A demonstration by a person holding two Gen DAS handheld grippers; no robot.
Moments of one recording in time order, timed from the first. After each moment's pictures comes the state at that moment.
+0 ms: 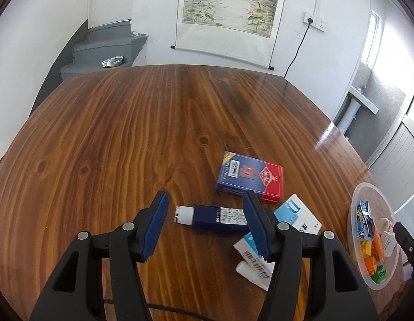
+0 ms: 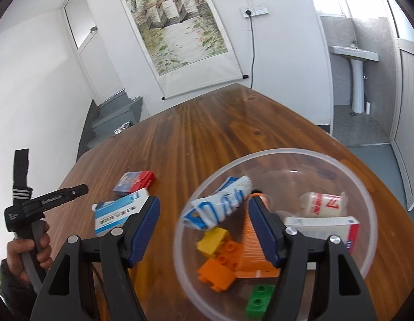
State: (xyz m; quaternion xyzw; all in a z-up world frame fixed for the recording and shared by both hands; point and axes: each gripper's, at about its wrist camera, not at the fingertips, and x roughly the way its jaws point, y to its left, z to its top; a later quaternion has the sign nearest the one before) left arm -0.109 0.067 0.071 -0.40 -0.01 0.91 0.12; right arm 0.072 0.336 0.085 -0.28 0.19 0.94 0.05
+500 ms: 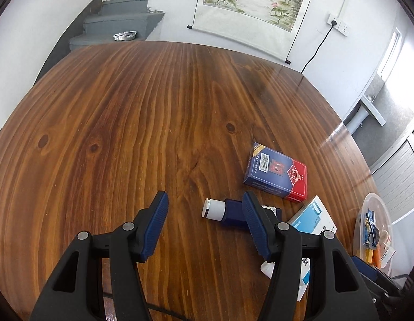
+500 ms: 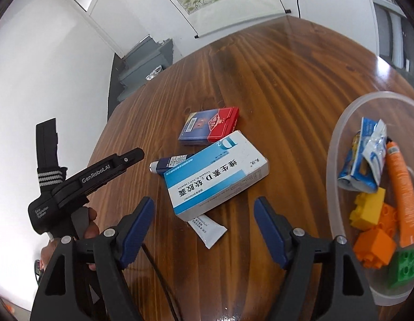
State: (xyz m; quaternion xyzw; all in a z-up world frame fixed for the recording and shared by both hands) left arm -0.129 0.038 0.054 -0.45 -0.06 0.89 0.11; right arm -0.013 0.243 0.057 -0.42 0.26 0.86 -0.06
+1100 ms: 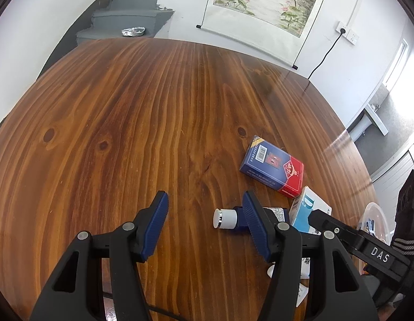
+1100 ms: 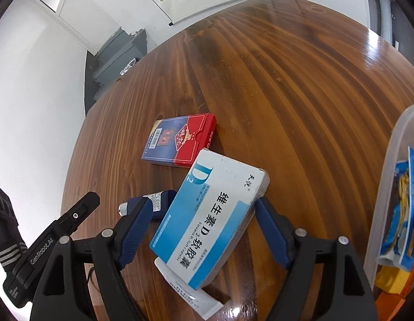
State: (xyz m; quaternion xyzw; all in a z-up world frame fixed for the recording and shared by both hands) left arm -0.135 0.025 0.053 -0.45 -0.08 0.89 0.09; right arm -0.102 0.244 0.030 -0.47 0.27 0.84 -0.01
